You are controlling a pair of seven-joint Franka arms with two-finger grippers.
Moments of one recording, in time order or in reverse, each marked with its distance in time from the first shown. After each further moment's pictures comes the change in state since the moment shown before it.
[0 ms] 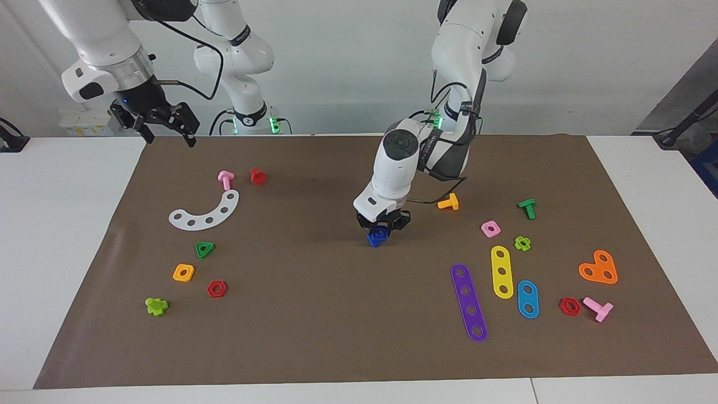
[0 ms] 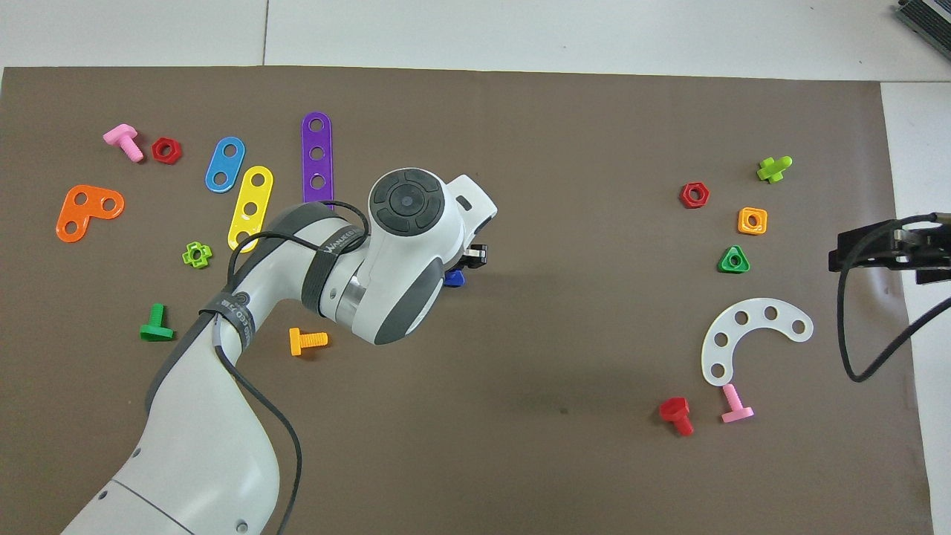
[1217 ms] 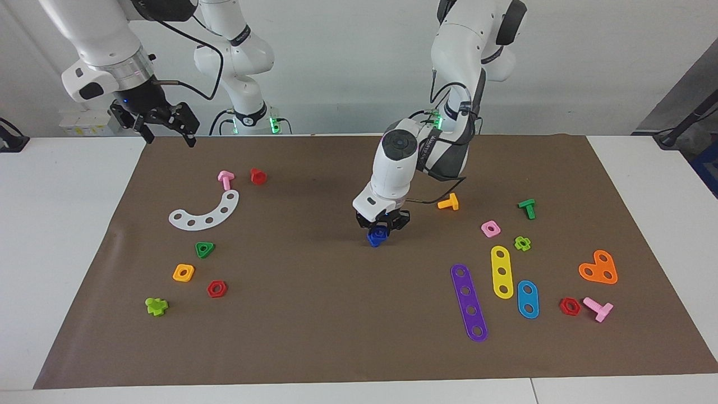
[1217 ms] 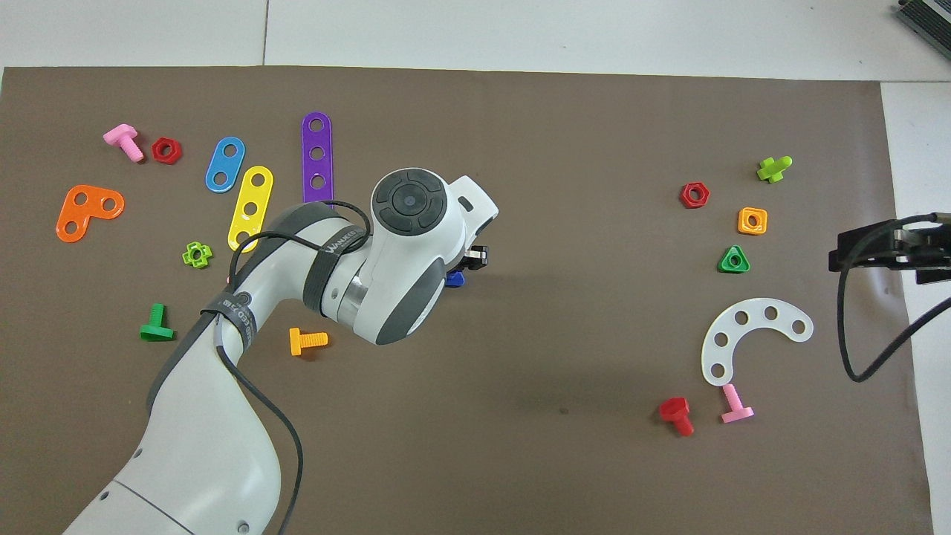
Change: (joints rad) left arm -0.004 0.001 0.002 0.009 0.000 -0.032 -0.001; right arm 0.000 0.000 0.000 0.000 0.000 0.000 0.000
